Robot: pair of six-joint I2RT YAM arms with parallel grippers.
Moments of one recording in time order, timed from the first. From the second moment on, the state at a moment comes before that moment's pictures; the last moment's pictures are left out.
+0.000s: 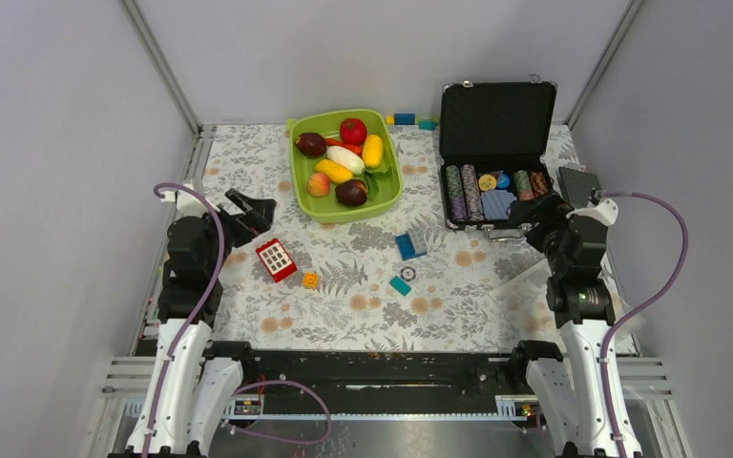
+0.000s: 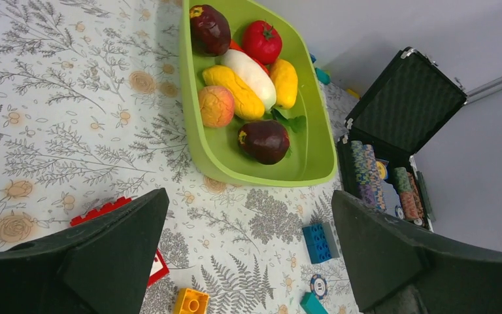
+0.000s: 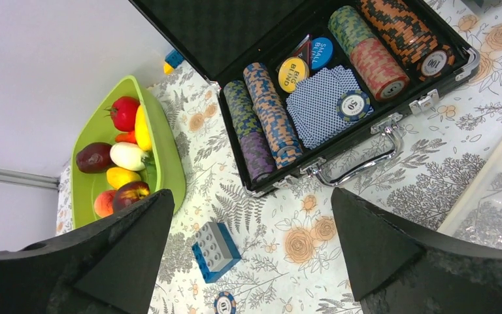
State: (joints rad) left arm -0.01 0.64 0.66 -0.23 0.15 -0.62; right arm -0.07 0.64 0.65 -0.31 0.01 0.66
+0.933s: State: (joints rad) left arm -0.01 0.73 0.53 0.02 0.32 -0.56; right arm -0.07 1.05 0.66 -0.75 0.07 0.59
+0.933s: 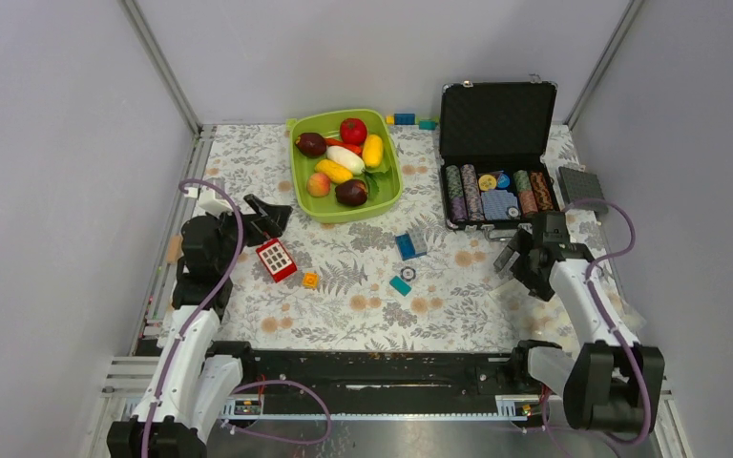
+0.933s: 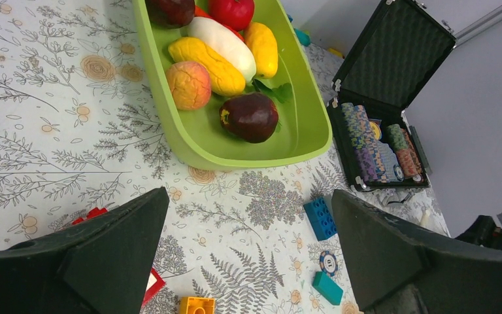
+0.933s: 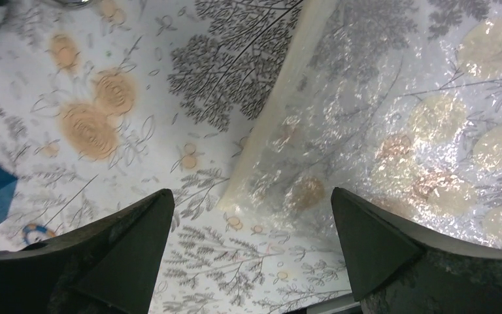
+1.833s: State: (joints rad) left arm -0.01 0.73 0.53 0.02 0.30 -0.55; right arm -0.07 1.30 0.62 -0.61 0.24 0.74
